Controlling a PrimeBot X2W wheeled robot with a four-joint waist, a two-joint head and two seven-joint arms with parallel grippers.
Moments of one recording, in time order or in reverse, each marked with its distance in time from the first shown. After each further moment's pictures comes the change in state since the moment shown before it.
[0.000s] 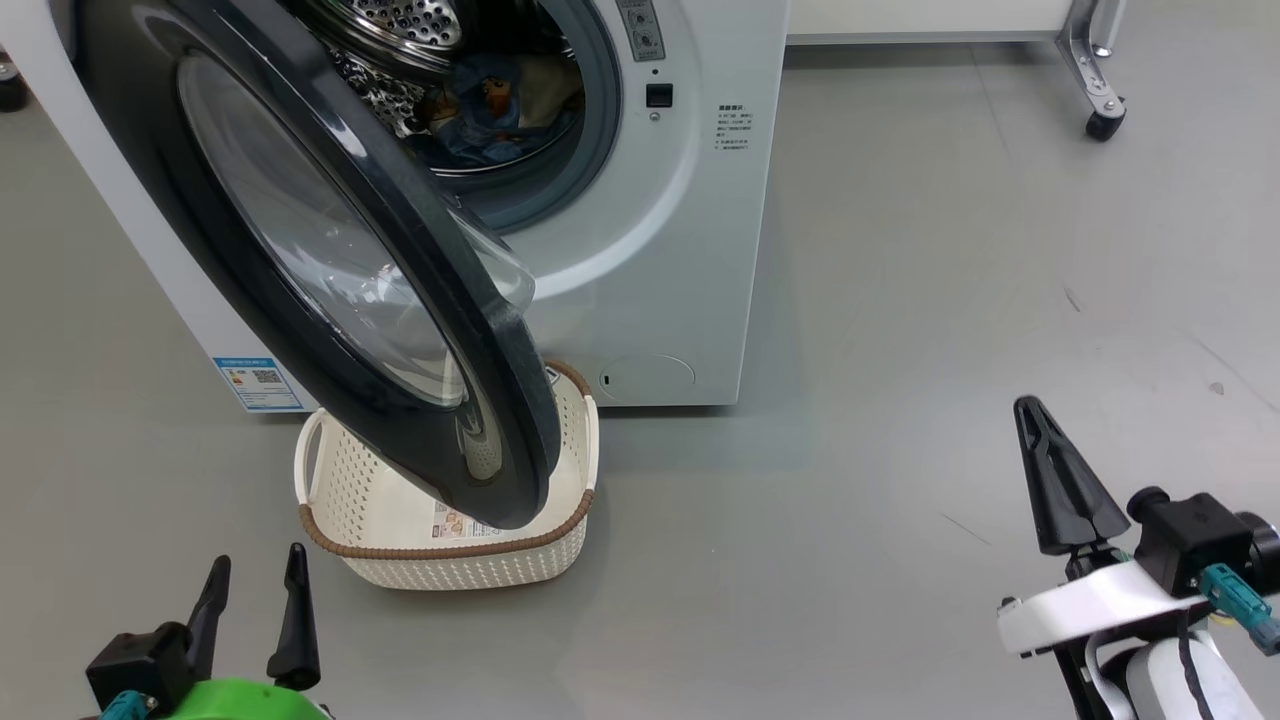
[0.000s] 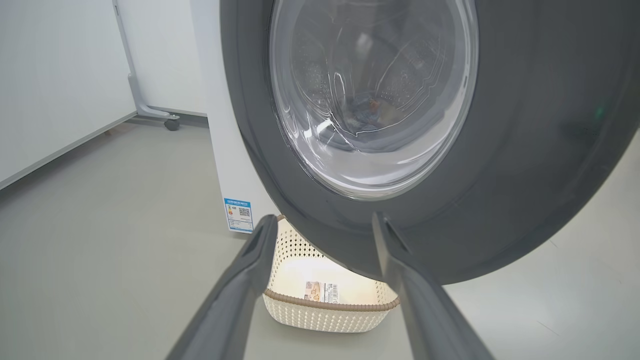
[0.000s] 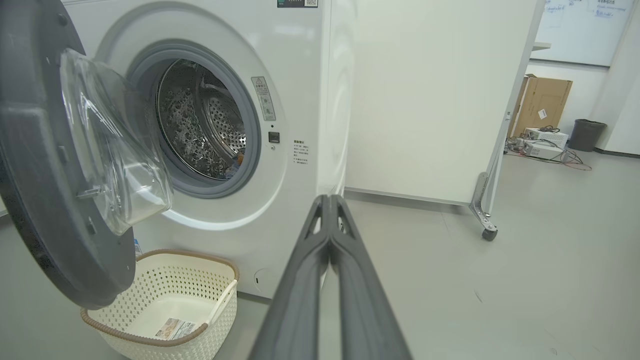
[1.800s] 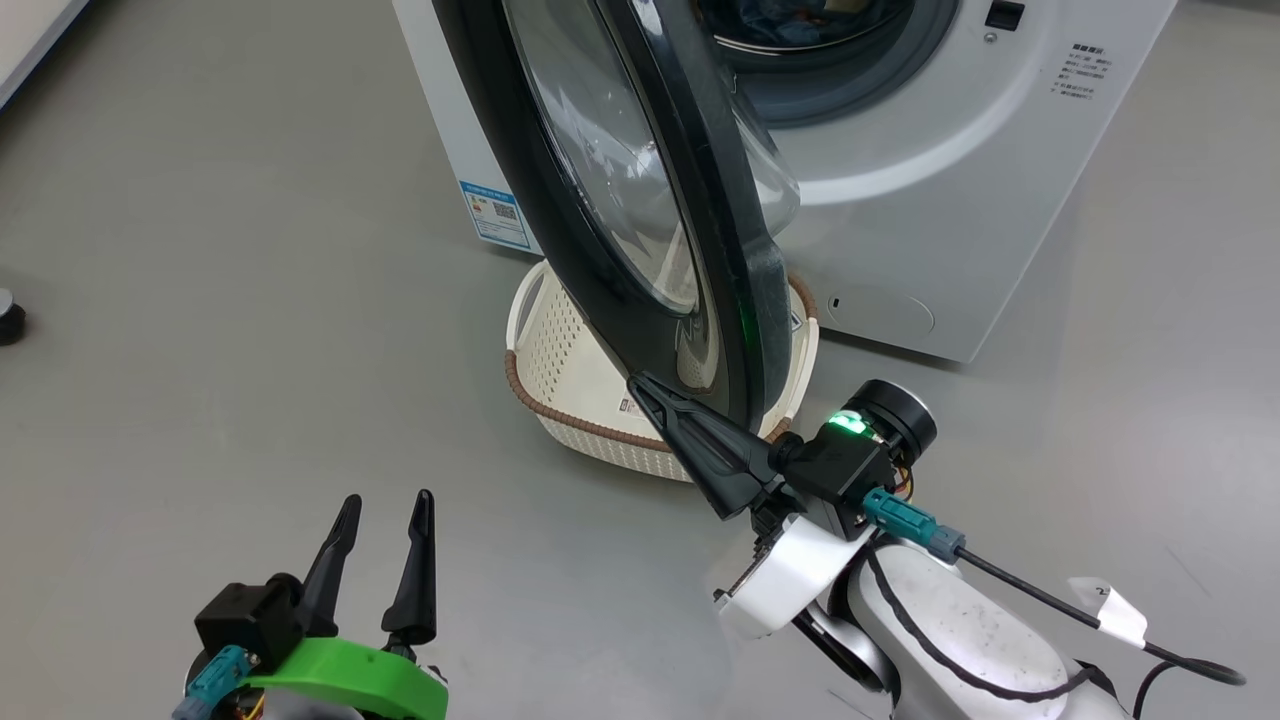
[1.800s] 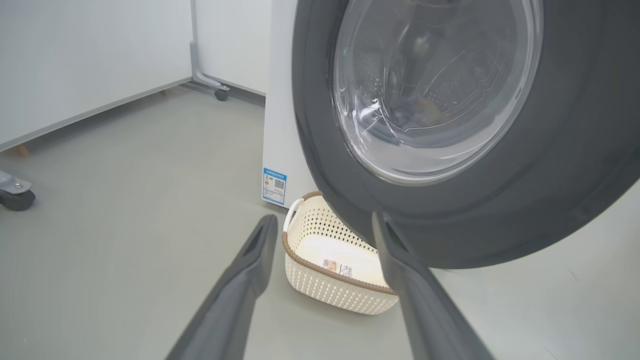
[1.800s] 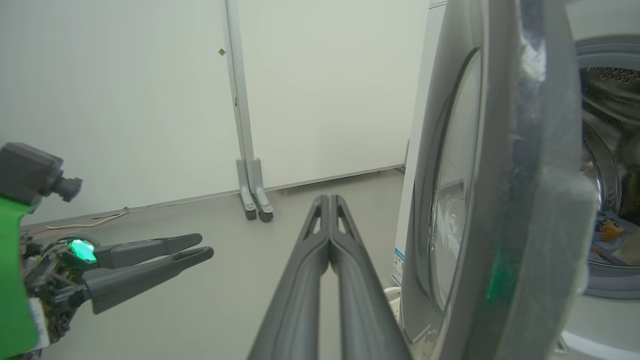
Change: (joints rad) left arm -0.055 -0.057 -0.174 -0.085 -0.066 0.000 0.000; right arm -0.408 0.059 0.637 0.113 0.124 0.000 -0.001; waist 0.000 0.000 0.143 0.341
